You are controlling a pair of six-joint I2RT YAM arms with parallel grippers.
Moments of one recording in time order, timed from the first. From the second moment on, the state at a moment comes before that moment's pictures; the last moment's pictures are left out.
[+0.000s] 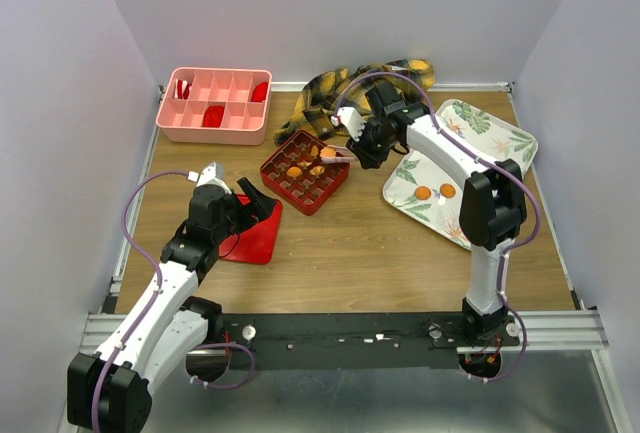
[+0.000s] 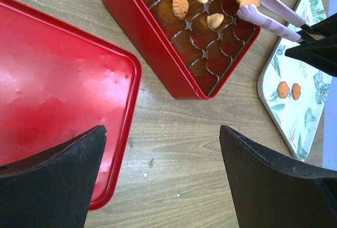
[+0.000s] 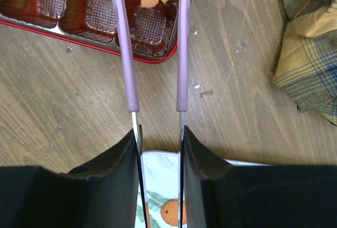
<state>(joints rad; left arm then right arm) -0.29 0.78 0.48 -0.21 0.06 -0.75 0.48 2.00 1.73 -0.80 -0.27 -0.68</state>
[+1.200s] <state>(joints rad) -0.29 0.77 0.48 -0.21 0.06 -0.75 0.48 1.97 1.74 -0.81 -0.27 -0.63</state>
